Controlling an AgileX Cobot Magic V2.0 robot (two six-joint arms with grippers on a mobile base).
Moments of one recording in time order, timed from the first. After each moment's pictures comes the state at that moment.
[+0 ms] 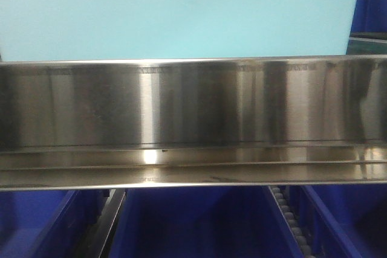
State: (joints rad) left arm -0.03 1.14 -1.25 -0.16 0.87 0.06; right arm 0.07 1.11 -1.19 0.16 0.81 0.00
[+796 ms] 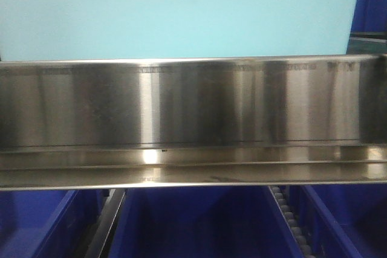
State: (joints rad) left arm -0.36 1.54 -1.58 0.24 1.18 -0.47; right arm 0.32 1.54 -1.68 -0.10 1.20 0.37
